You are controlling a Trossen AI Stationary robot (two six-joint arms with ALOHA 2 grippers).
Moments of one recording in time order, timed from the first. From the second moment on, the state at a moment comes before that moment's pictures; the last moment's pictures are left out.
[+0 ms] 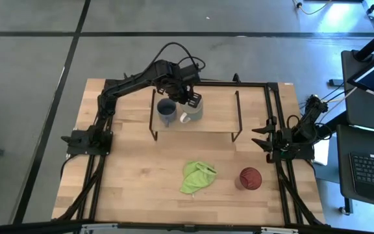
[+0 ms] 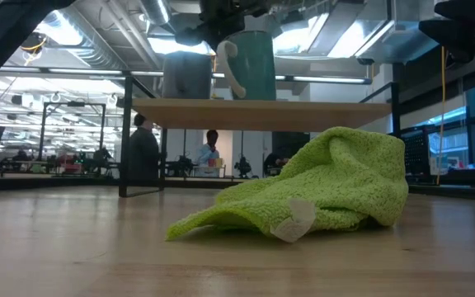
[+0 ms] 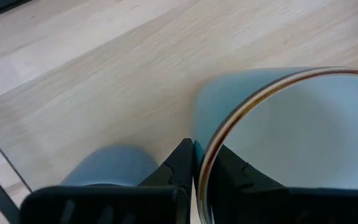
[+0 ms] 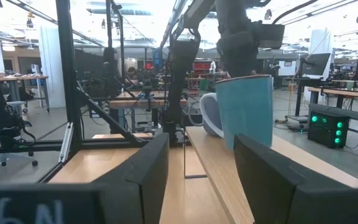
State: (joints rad) left arm 0.29 2.04 2.35 -1.53 -0.06 -0.83; right arm 0.86 0.01 0.05 0.30 0.95 -0.27
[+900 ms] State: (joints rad) left arm 0.29 2.04 2.35 -1.51 -0.05 -0.83; right arm 0.86 0.01 0.05 0.30 0.95 -0.27
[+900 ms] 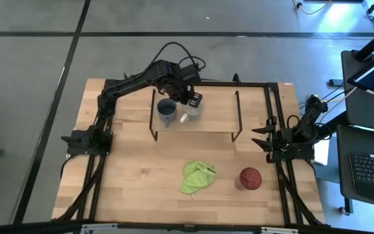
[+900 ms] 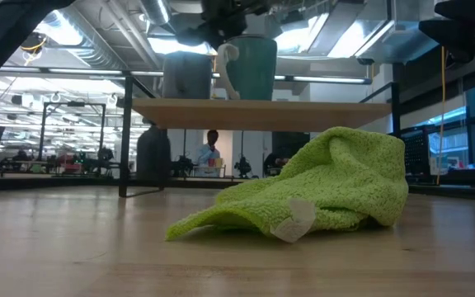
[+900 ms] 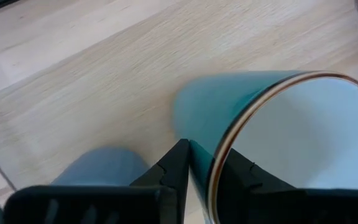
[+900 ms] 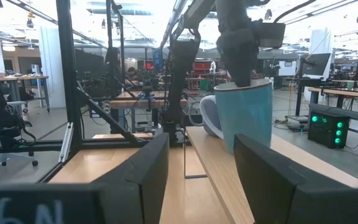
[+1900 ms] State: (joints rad) left arm 0.29 2.04 2.35 -1.51 -0.06 -0.80; right arm 0.86 0.01 0.05 0.30 0.95 -0.27
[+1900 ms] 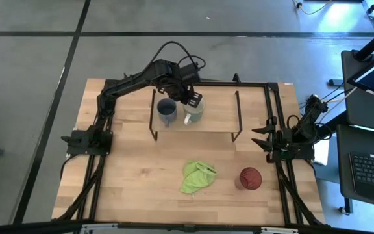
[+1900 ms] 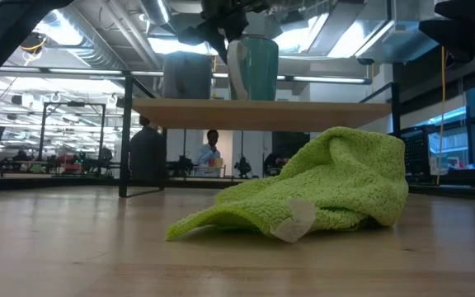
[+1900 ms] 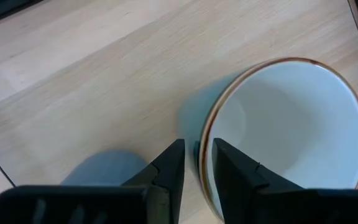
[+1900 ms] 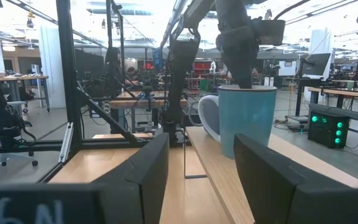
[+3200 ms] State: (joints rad) left arm 0.04 1.91 2.17 -1.57 -0.21 -0.75; right arm 0.86 0.01 0.05 0.30 0.95 -0.27
